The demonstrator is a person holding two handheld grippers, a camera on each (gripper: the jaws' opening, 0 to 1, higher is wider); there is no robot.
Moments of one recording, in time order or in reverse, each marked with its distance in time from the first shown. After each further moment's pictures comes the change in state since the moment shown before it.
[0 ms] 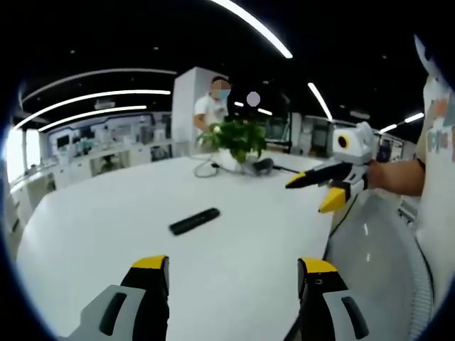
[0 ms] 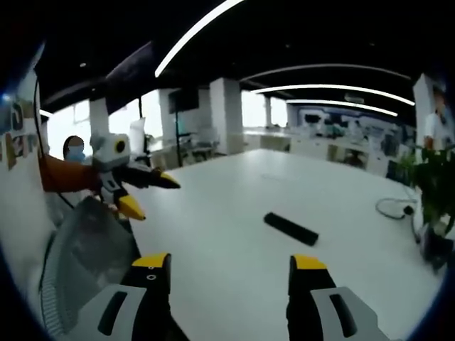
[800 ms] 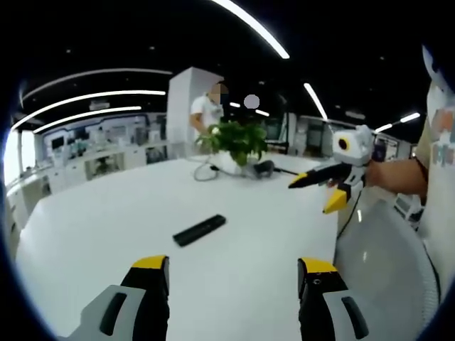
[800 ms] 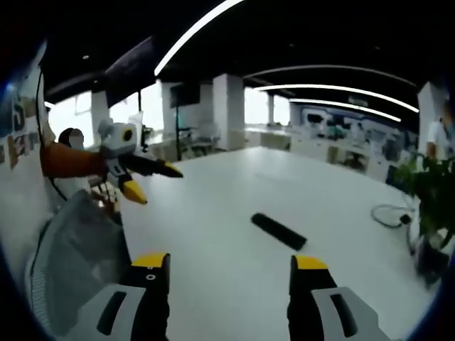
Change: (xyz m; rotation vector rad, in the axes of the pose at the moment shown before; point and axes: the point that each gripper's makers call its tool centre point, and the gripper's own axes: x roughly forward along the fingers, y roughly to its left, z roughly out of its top) left arm 0.022 0.024 0.014 0.011 0.002 -0.038; right arm 0.004 -0.030 0.001 -0.051 0.042 -0.002
